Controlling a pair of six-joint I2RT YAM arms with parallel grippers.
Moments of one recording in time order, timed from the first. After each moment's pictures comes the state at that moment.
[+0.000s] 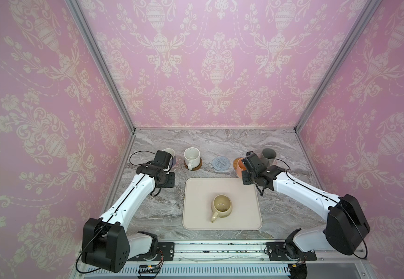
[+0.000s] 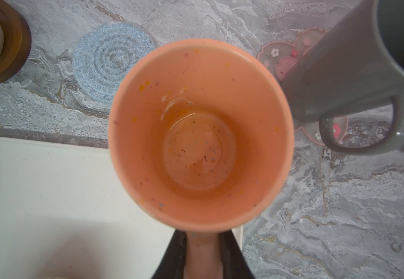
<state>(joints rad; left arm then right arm) -0.22 1.27 0.98 -0.91 -0.06 -0.25 0.57 1.44 1.00 -0.60 0.31 0.41</state>
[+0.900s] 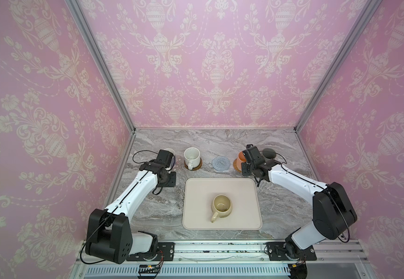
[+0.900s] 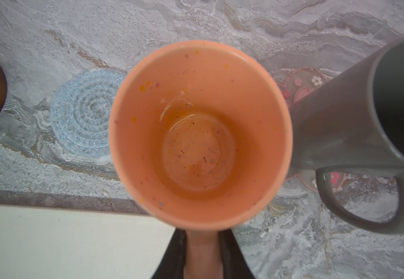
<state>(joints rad) -0.22 1.34 0.99 -0.88 -0.06 -0.26 0.47 1.57 1.06 -0.45 0.30 0.33</state>
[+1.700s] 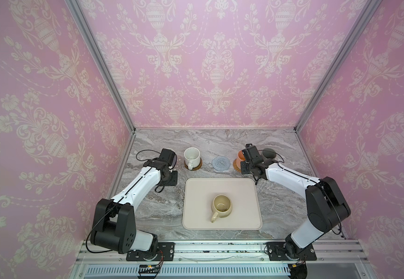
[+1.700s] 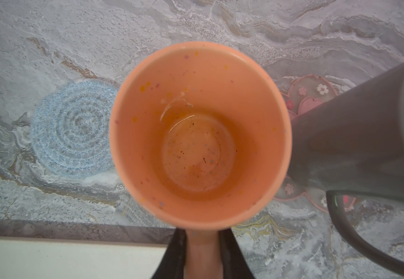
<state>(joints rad) -0.22 1.43 1.00 -0.84 -0.06 -0.26 0.44 1.64 1.07 -0.38 0.30 0.32</state>
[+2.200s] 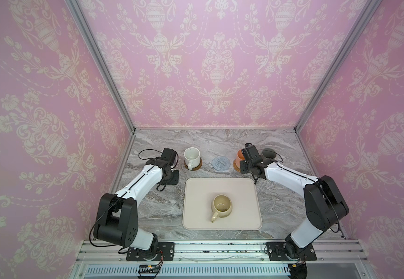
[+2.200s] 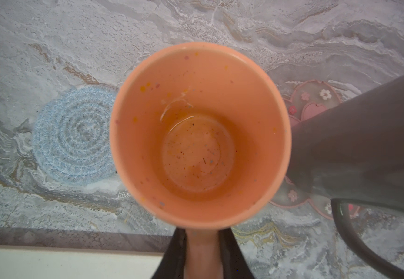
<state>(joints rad) -0.23 1.48 1.02 -0.82 -0.06 -0.26 0.44 1.67 1.08 -0.35 0.30 0.32</state>
